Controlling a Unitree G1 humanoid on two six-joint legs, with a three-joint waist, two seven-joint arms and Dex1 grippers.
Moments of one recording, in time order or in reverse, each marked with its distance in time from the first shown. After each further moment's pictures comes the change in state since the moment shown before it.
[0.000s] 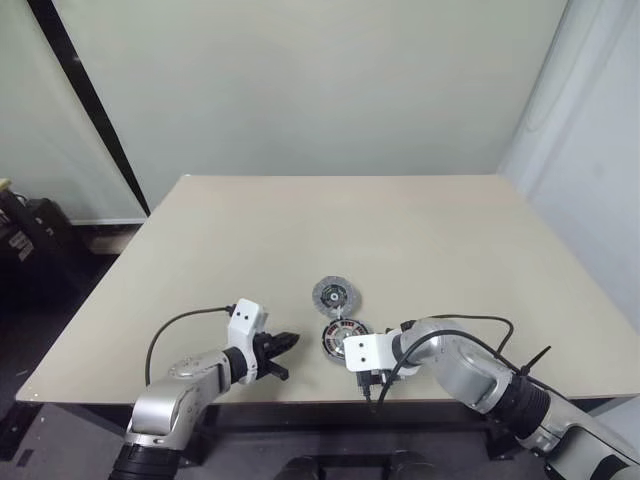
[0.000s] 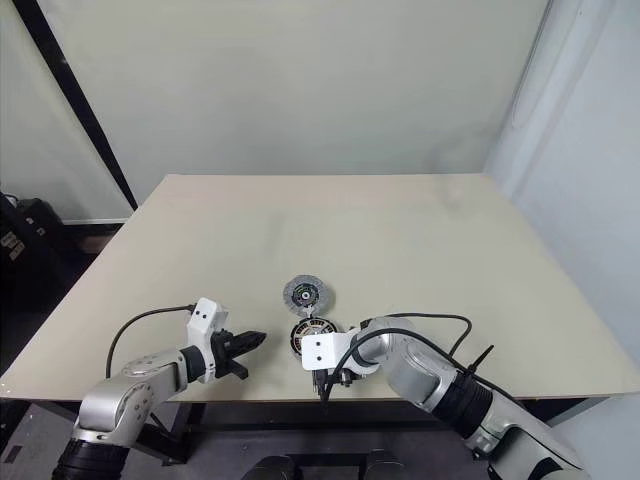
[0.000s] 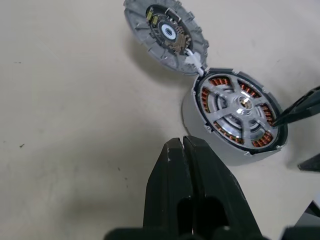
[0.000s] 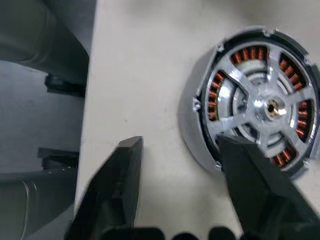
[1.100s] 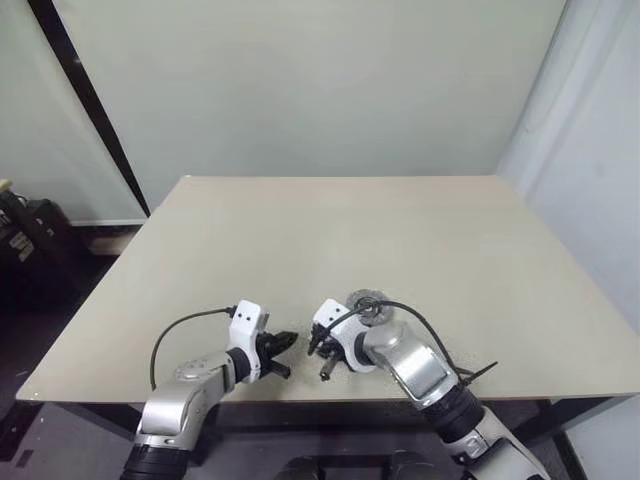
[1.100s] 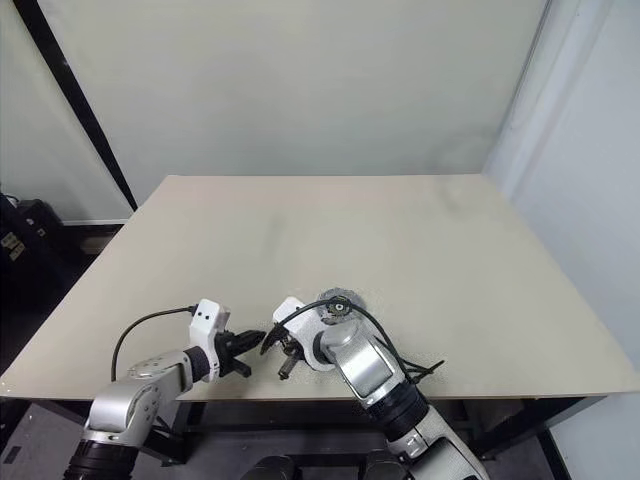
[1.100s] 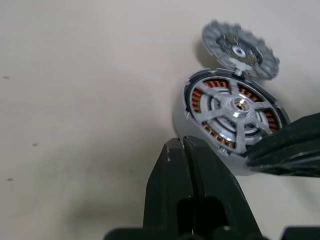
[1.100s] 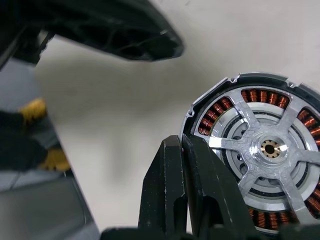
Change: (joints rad) left arm 0.001 -0.052 0.021 0.039 0.062 -0.053 0.026; right arm 0.057 0.504 -0.313 0.151 0.213 0.442 -0.341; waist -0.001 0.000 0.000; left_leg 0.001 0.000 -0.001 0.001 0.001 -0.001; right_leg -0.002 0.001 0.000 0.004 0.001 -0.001
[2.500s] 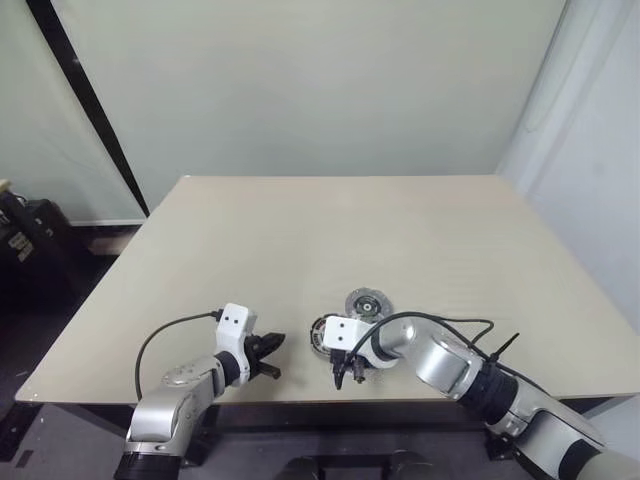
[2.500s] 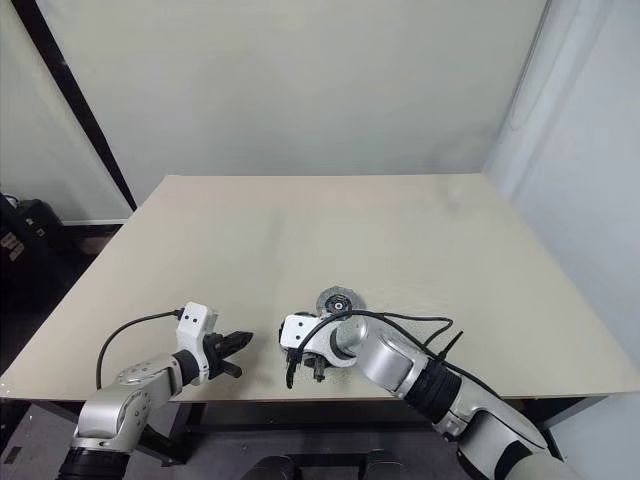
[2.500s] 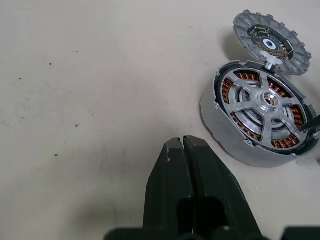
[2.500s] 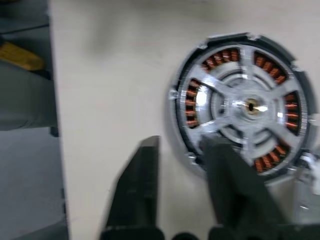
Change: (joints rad) left arm 0.031 0.013 0.032 -0.001 0.006 -0.007 0.024; right arm -0.158 -0.361 0.334 -0.063 -0.022 -0.202 0.175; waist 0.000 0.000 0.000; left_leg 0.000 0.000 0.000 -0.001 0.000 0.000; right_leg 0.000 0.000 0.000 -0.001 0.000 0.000
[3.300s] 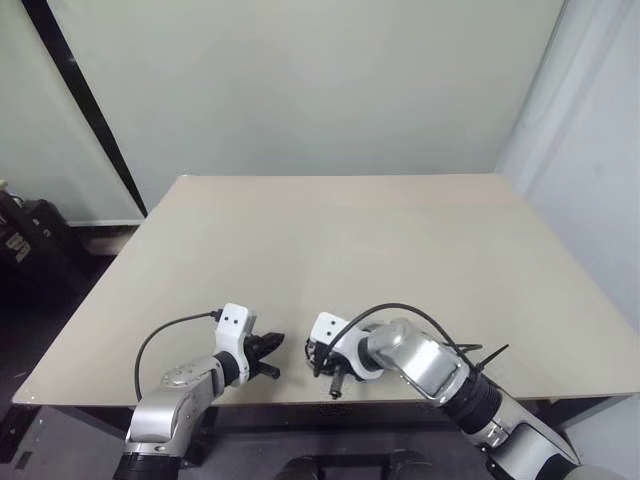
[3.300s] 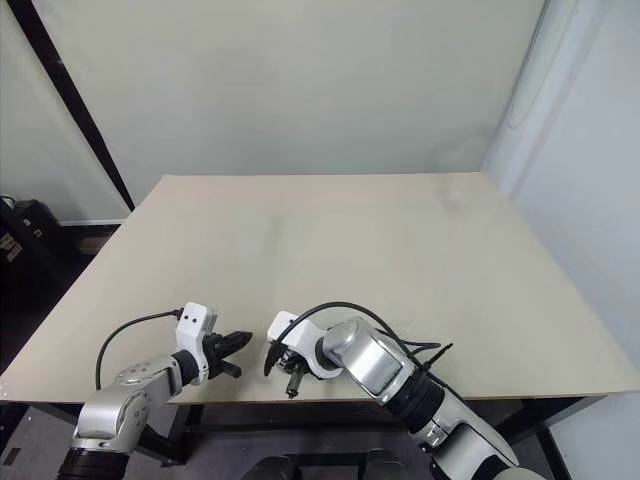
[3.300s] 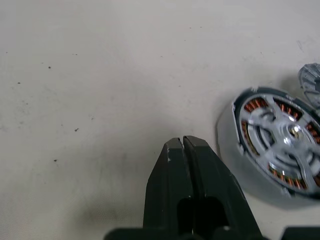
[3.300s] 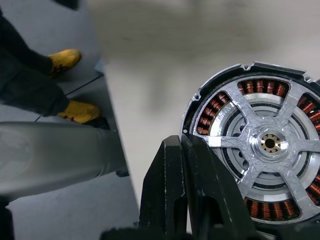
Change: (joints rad) left arm 0.001 0.001 0.000 -0.001 0.004 -0.007 0.001; right arm 0.067 0.160 -0.106 -0.046 0.138 0.230 -0.002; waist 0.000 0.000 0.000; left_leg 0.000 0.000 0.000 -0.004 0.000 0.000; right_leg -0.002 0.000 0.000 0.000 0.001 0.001
